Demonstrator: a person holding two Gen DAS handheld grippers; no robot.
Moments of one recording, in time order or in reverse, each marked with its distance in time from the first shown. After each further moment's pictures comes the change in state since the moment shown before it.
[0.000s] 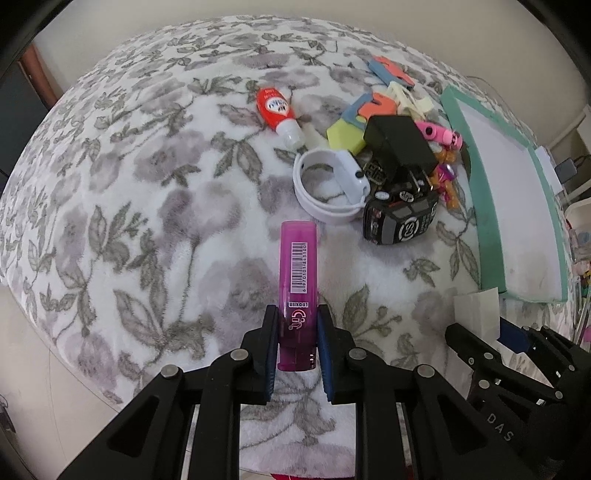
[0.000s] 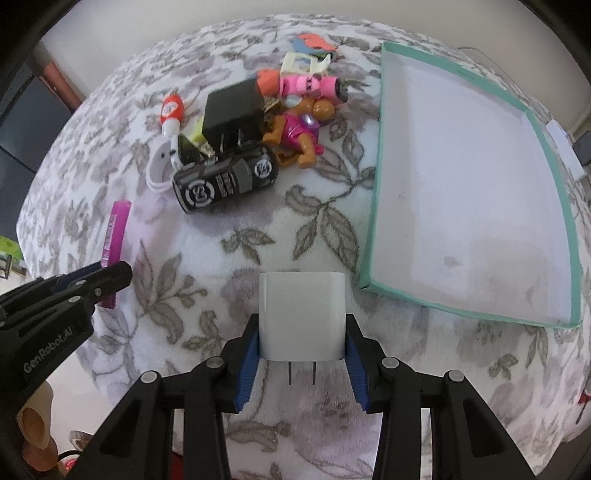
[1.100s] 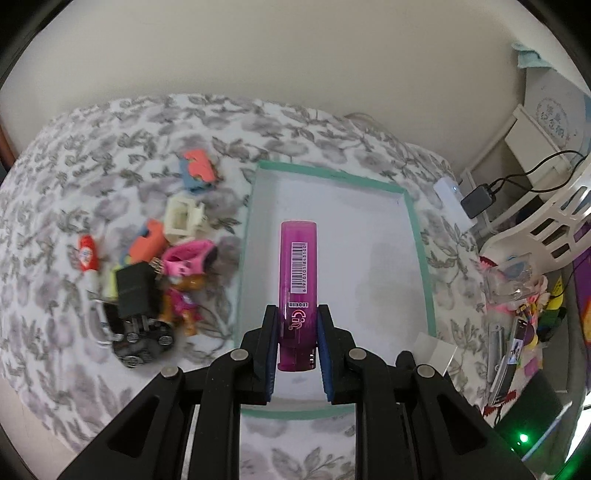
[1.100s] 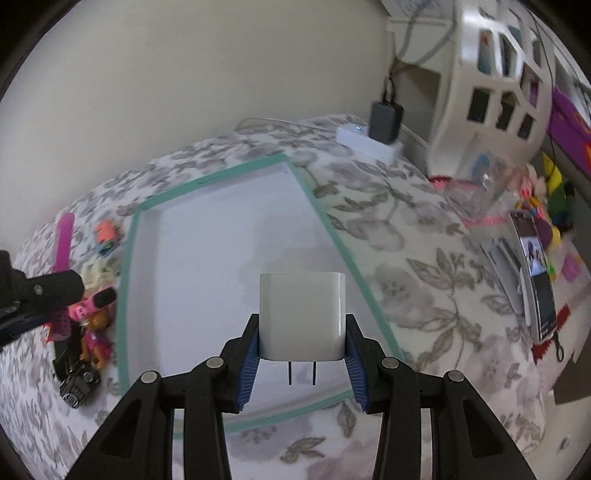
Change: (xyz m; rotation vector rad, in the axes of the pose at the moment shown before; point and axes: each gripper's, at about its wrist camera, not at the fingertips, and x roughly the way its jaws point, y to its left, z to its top) left arm -0.059 -0.213 0.075 0.090 -0.129 -0.154; right arm -0.067 -0.184 0.004 0.520 -0.356 -0.301
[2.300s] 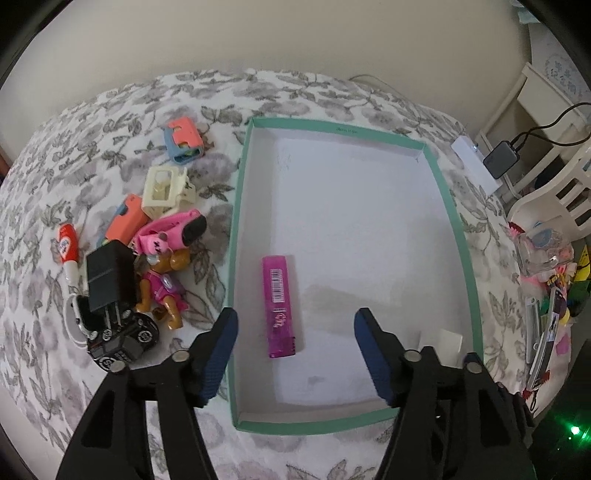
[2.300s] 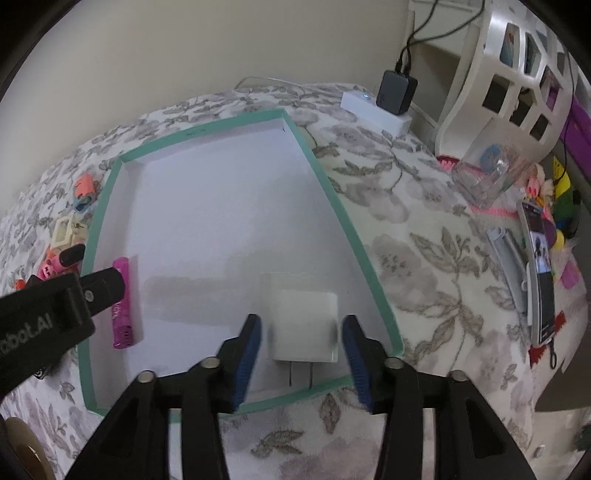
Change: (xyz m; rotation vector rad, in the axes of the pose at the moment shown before) left arm 0.047 0.000 -0.022 0.077 0.037 0.058; right arm 0.021 0.007 -0.011 -0.107 0.077 -0.037
